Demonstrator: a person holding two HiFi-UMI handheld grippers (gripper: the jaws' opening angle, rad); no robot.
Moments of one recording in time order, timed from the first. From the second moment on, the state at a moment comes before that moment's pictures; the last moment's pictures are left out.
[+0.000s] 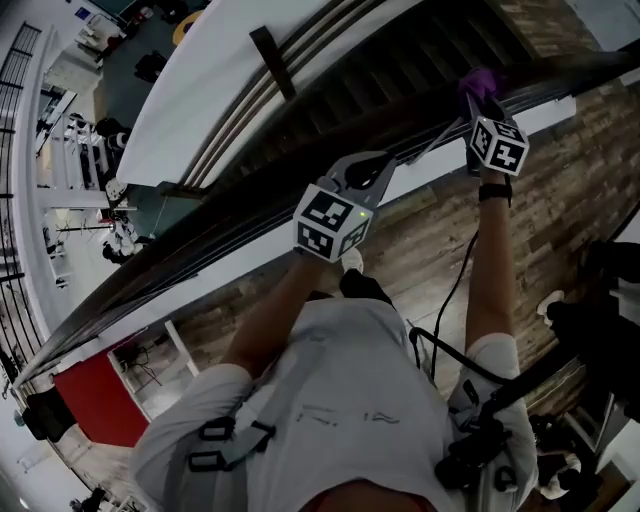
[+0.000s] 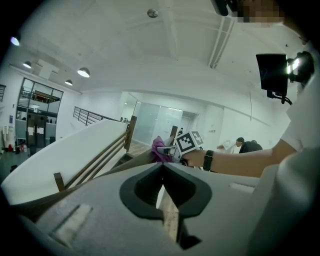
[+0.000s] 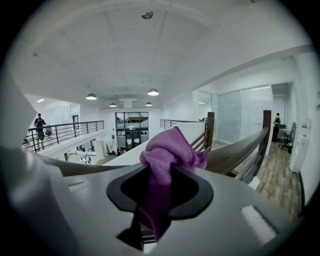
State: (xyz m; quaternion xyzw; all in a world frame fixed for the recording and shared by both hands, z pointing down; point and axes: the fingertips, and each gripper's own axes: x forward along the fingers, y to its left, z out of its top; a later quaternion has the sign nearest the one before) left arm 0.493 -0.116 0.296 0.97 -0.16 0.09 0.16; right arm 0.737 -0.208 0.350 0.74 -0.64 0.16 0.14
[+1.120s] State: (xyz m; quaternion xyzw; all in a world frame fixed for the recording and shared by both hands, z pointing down) left arm -0.205 -0.014 0.302 0.77 -0.62 0.00 0.16; right arm -0.113 -0.082 0.299 0.23 -0.97 -0.01 0.11
